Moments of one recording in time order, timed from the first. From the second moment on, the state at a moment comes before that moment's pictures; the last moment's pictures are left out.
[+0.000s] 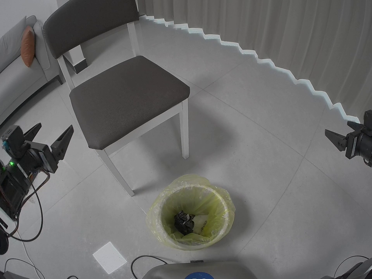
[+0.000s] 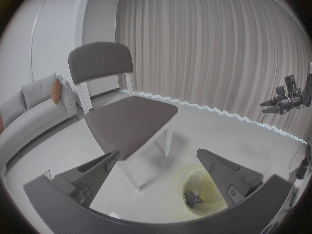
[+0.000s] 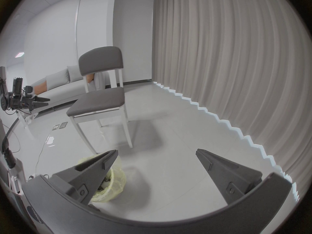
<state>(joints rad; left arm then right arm) -0.20 1.21 -0.35 -0.94 0.10 0.08 -0.01 1.25 -0.63 -0.43 0.10 -0.15</state>
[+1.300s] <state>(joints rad) -0.03 0.42 -0.19 -0.49 0.00 -0.03 -0.06 0.46 -0.45 -0.13 0.16 0.04</state>
